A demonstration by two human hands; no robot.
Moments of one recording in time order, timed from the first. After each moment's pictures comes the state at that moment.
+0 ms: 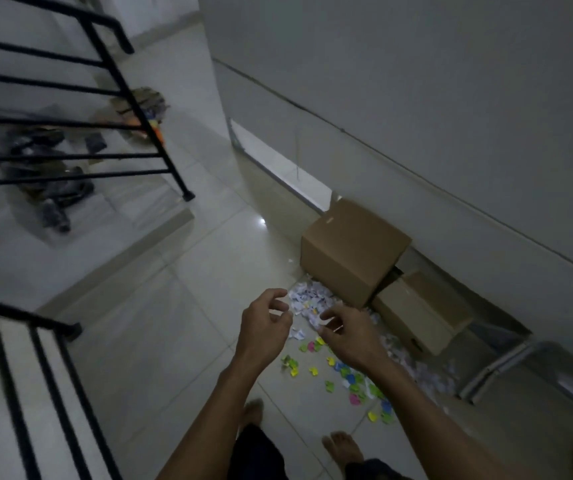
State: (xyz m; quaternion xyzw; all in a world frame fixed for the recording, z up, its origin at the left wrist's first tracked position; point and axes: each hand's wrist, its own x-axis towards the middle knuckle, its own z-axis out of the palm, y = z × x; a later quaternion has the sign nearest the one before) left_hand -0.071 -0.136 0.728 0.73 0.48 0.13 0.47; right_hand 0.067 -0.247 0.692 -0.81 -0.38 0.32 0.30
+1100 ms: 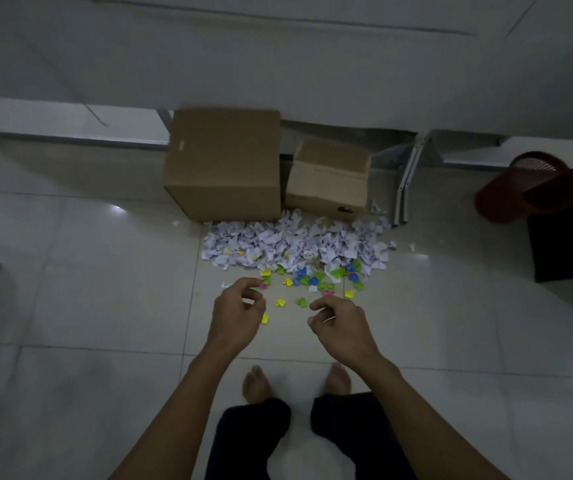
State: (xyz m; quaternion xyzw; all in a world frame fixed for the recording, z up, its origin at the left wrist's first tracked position) left_hand -0.043 -0.073 0.526 0.82 0.24 -0.16 0.50; right_hand -0.035 -0.264 0.521 -0.85 0.09 0.30 0.42
